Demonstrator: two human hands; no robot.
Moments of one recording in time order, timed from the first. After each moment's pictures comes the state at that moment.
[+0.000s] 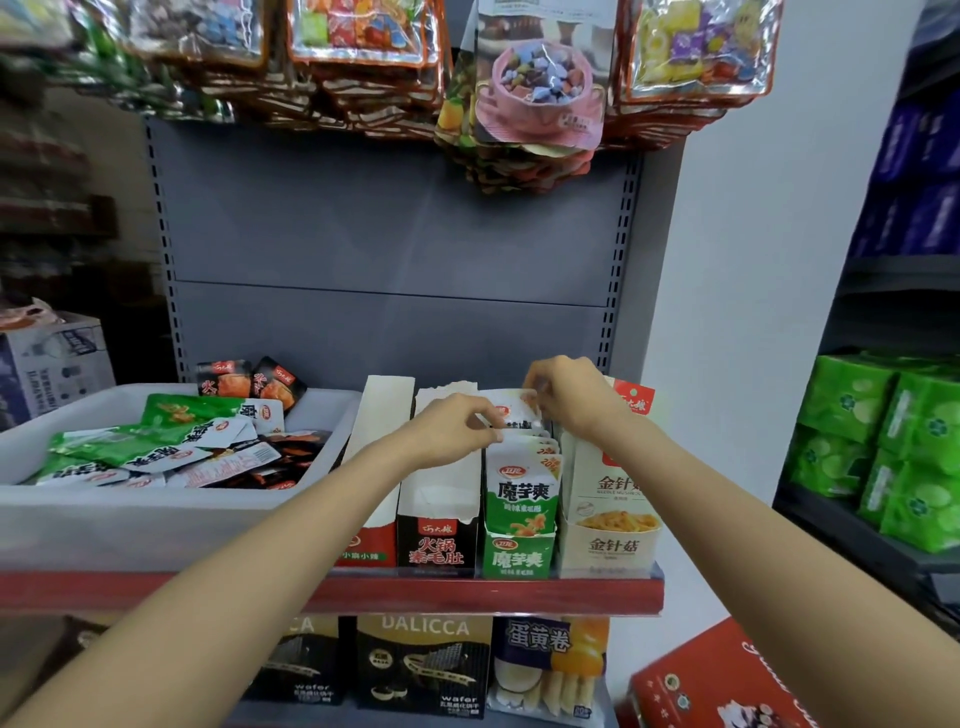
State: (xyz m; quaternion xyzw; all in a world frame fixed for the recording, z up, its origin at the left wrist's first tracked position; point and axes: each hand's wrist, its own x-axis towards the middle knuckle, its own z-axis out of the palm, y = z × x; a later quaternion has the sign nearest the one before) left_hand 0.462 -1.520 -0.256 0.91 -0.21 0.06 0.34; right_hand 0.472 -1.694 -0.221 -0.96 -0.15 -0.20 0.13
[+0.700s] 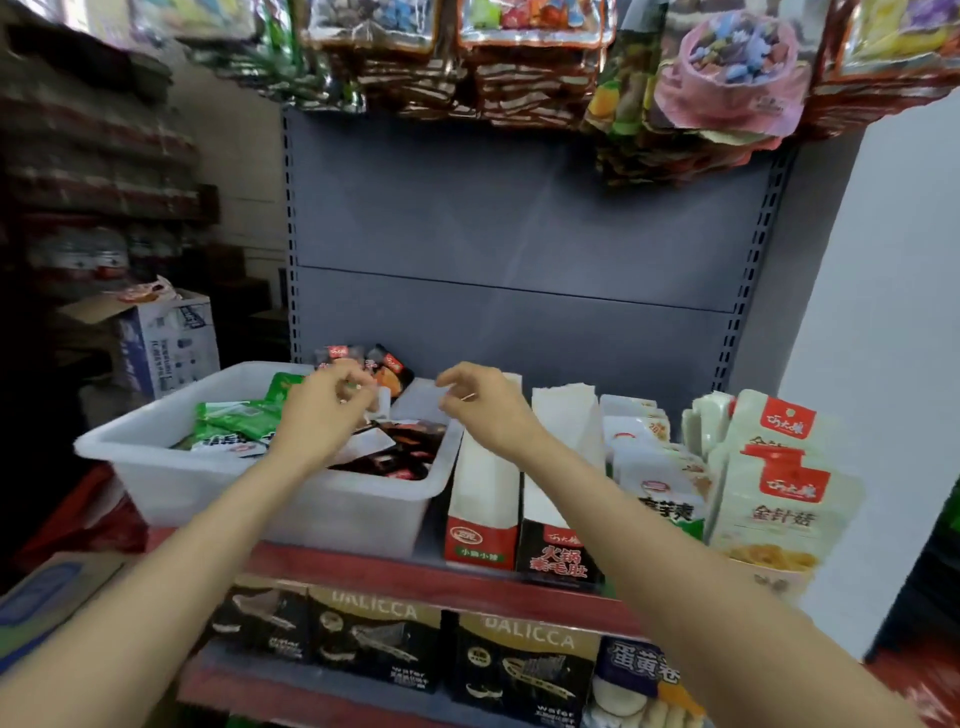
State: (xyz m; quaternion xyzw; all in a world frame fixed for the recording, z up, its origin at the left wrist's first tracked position) left_hand 0.427 -1.323 -0.271 0.85 0.02 0.30 0.43; right_hand 0.461 -1.503 -0.248 -0.87 -0.28 -0.12 0.38
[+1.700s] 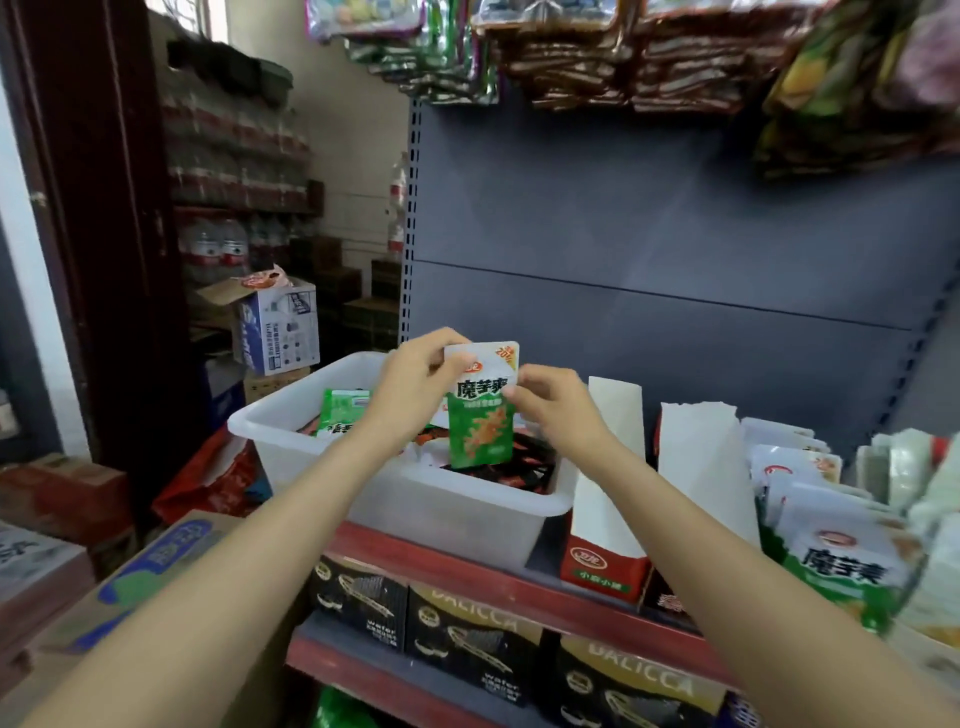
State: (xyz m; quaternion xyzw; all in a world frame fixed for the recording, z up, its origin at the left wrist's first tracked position) left_hand 0.431 -1.268 -0.260 0.82 -0.09 0.35 0.44; right_hand 0.492 -1.431 -0.266 -0.78 -0.36 -0.09 0.51
